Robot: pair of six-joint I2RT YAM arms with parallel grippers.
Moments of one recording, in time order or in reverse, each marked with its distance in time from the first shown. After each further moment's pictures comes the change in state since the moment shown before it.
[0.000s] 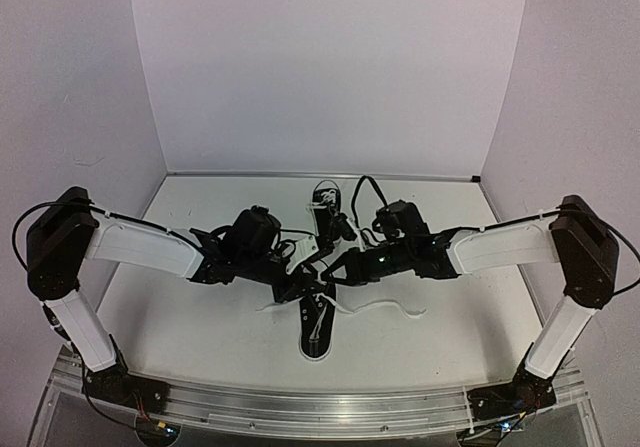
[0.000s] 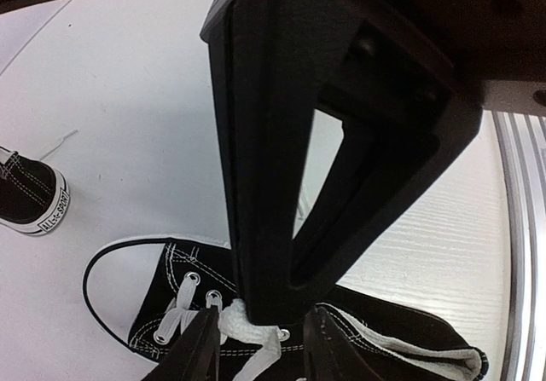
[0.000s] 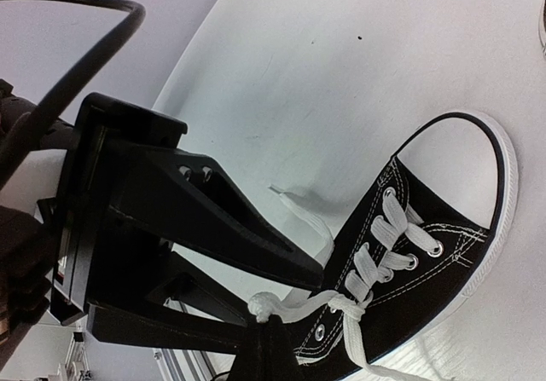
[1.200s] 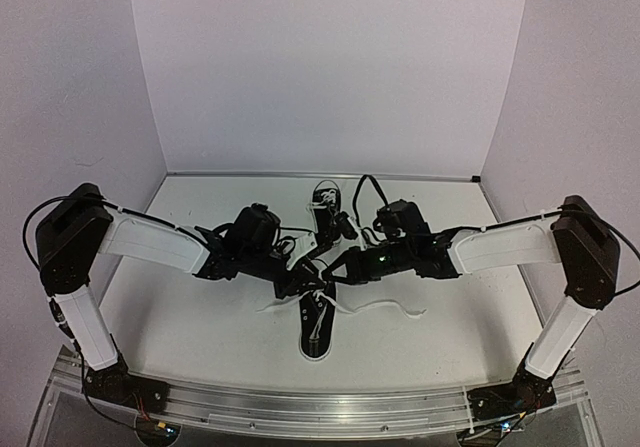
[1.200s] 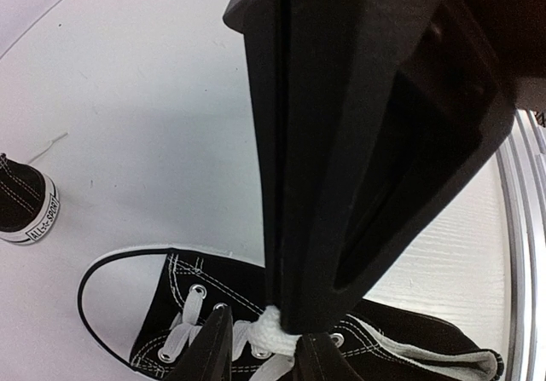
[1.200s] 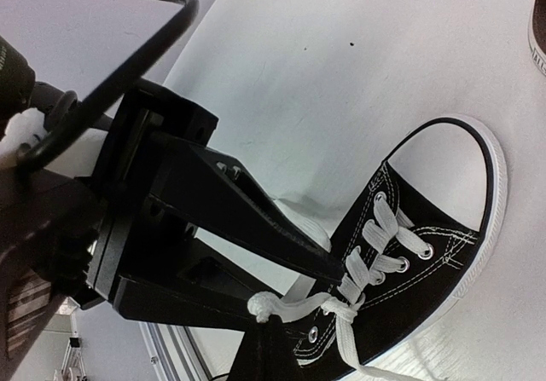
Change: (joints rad) left arm 0.048 0.063 0.019 0.044 0.096 0.000; right arm 0.000 -0.007 -0.001 -0.003 0.025 0.000
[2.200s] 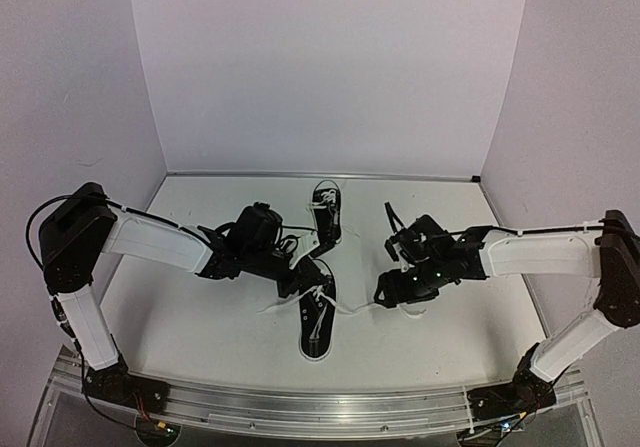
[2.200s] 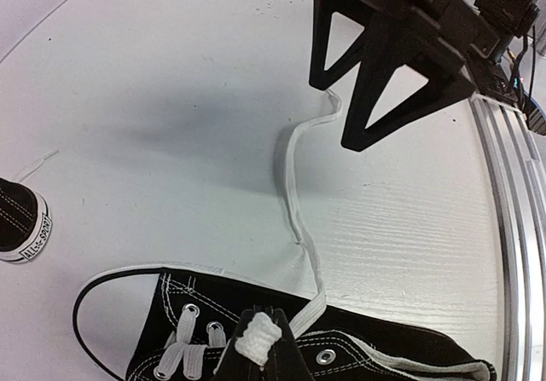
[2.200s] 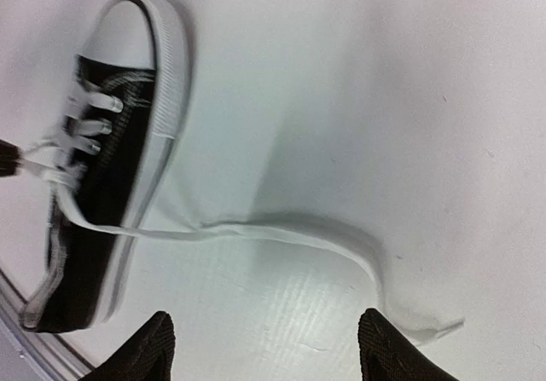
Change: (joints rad) left arm 0.000 0.019 0.018 0.025 0.035 -0.002; right arm -0.006 -0.212 -0.077 -0.591 0.492 -0.035
